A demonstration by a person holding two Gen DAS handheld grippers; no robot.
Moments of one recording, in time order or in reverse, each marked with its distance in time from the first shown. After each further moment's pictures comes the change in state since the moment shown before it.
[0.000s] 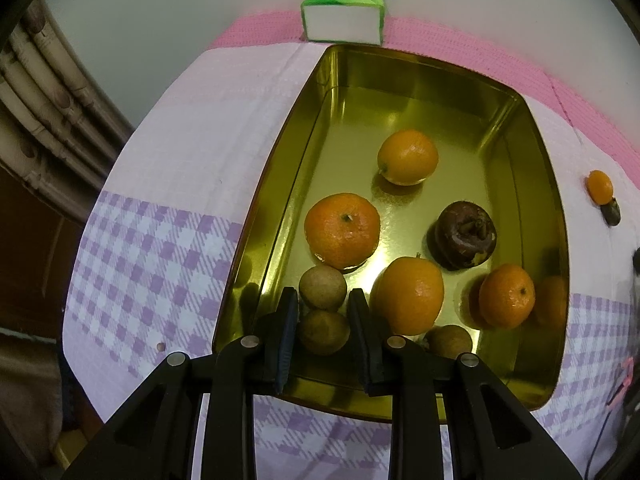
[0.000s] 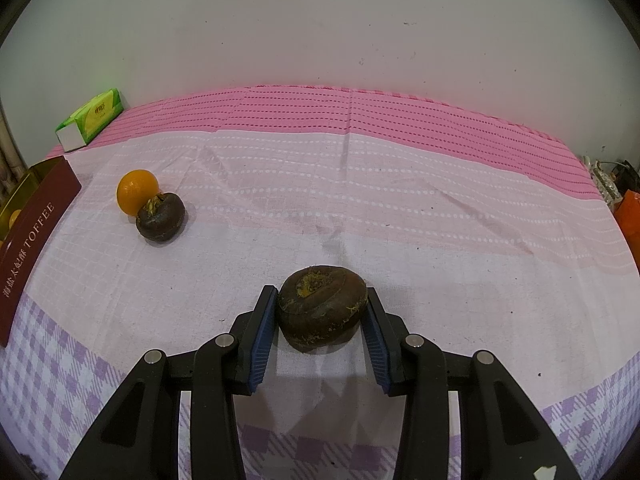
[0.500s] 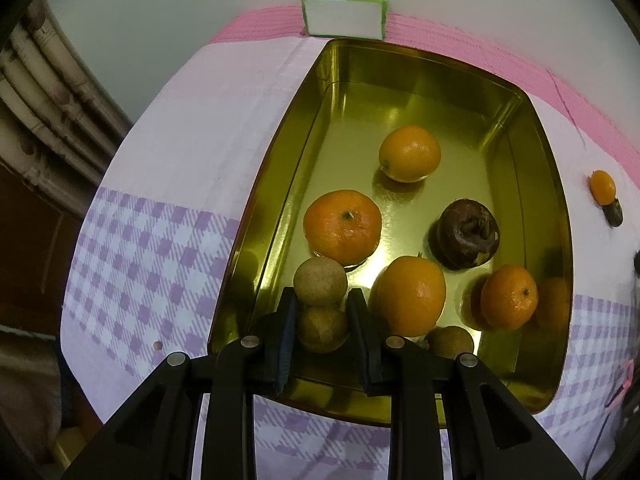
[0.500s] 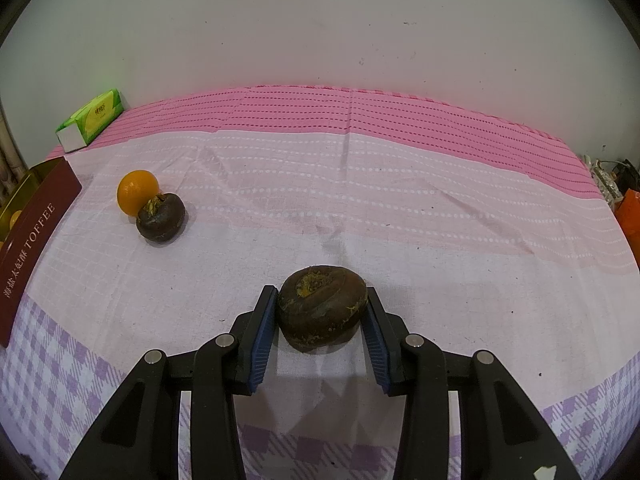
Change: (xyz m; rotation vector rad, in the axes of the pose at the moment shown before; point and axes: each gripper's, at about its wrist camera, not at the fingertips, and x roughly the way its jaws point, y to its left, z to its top) left arm 0.007 0.003 0.002 -0.008 0.019 0.000; right arm 0.000 -0.003 0.000 0.005 0.001 0.007
